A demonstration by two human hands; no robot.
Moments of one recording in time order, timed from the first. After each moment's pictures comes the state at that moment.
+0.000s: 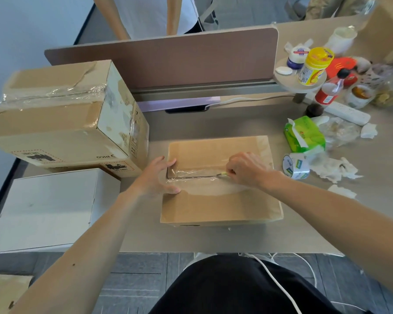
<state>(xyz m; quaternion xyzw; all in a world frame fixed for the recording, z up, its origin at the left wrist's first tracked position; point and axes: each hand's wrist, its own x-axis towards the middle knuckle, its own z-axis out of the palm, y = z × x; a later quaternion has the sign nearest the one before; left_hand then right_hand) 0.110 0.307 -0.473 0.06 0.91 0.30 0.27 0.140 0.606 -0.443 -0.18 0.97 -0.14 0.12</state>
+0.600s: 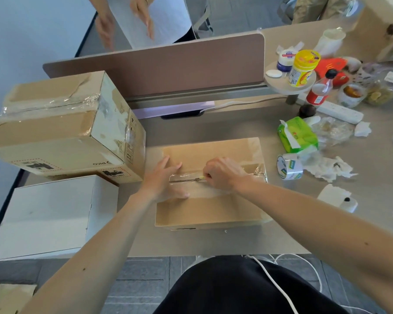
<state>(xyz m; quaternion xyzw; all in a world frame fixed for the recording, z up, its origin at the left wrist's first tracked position) 0.117 0.353 -0.467 0.09 0.96 0.14 0.24 0.137 0.576 -0.450 -0.20 0.96 -0.17 0.12</state>
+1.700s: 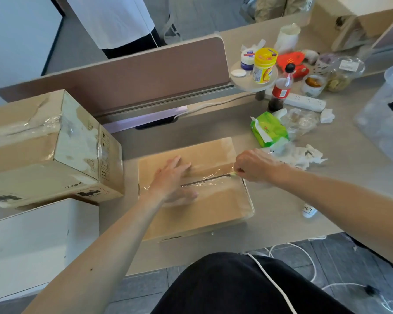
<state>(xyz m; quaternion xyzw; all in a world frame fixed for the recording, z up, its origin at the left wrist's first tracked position) 0.103 0.438 -0.472 0.21 0.95 0.08 0.23 0.158 0.710 -0.452 -0.15 0.98 -0.04 0.13</state>
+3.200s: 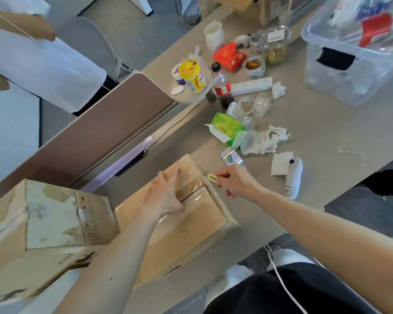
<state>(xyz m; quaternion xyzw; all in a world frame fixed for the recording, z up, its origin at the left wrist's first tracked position) 0.098 0.543 -0.452 0.28 0.93 -0.11 0.19 0.222 0.744 -0.495 0.25 0.73 -0.63 0.07</state>
